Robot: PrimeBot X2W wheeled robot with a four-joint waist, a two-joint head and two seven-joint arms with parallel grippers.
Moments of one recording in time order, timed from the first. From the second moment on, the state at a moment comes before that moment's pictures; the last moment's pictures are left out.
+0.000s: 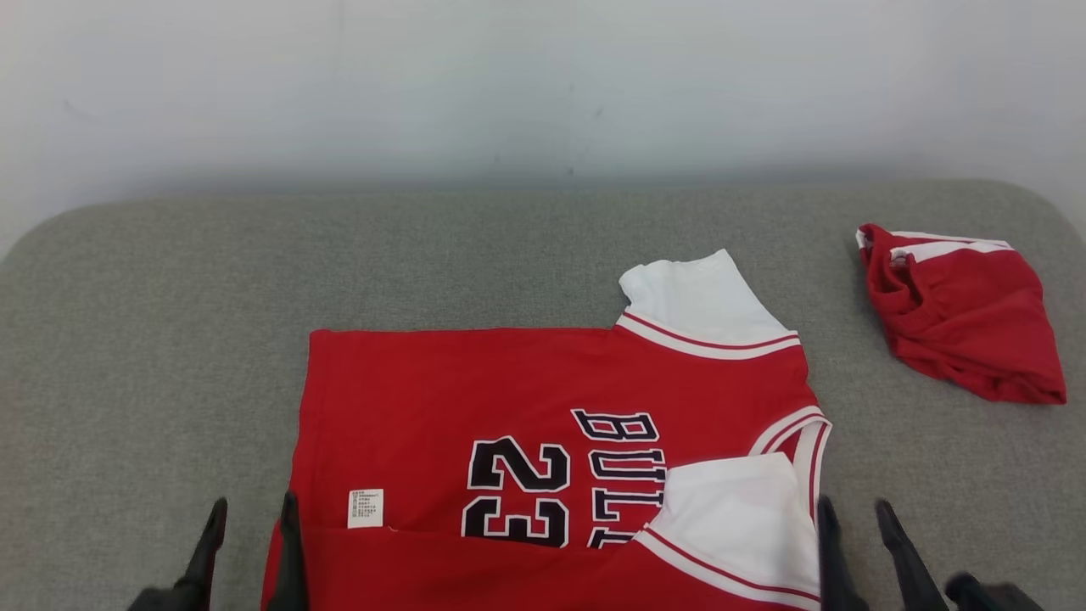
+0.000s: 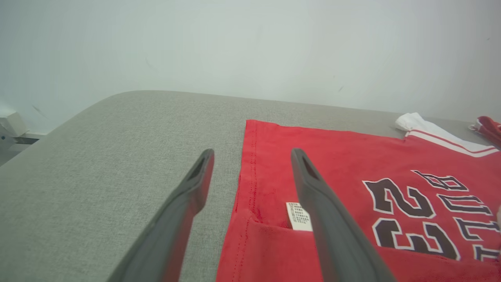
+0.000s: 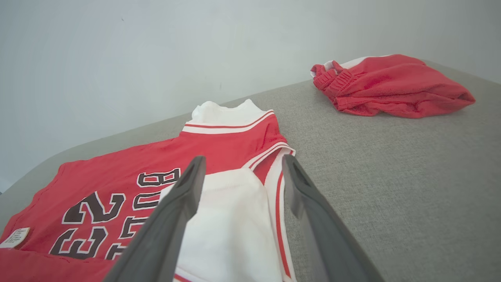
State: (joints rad) left arm 0.04 0.24 -0.16 0.14 -0.38 0.09 -0.26; right arm 0.14 -0.06 0.01 0.15 0.34 0.13 -0.26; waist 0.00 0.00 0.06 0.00
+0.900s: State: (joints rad) left arm -0.77 0.27 -0.18 0.91 -0.45 -0.12 -0.17; right arm -0.72 -0.12 0.24 0.61 0.25 0.13 -0.26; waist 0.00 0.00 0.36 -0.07
